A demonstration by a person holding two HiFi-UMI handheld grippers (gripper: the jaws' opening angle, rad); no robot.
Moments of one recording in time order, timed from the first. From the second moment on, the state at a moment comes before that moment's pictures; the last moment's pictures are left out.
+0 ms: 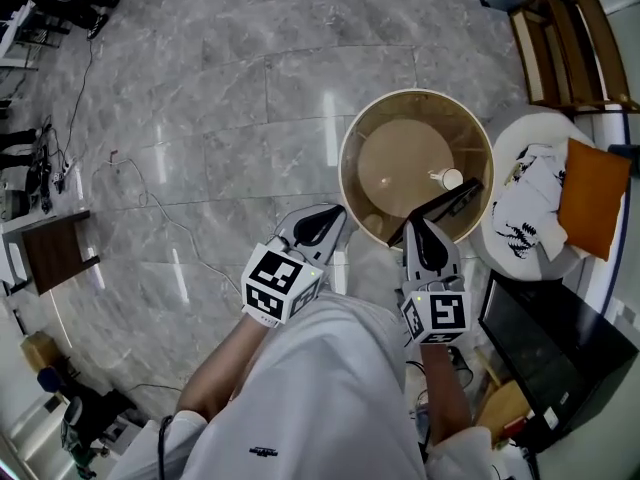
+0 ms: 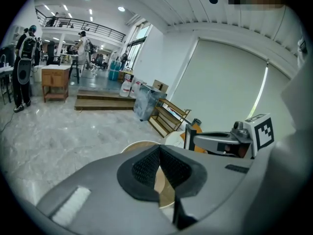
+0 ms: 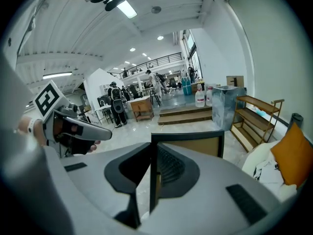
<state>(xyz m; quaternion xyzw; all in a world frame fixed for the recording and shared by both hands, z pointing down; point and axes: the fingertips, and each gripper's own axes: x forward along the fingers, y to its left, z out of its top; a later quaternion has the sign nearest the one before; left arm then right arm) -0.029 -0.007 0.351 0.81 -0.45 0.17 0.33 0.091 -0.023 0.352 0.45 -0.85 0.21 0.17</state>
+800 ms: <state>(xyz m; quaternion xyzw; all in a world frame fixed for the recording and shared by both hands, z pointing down) -0.036 -0.056 0.481 0.77 -0.47 0.20 0.39 0.065 -0.097 0.504 0.36 -0.87 0.18 0.26</state>
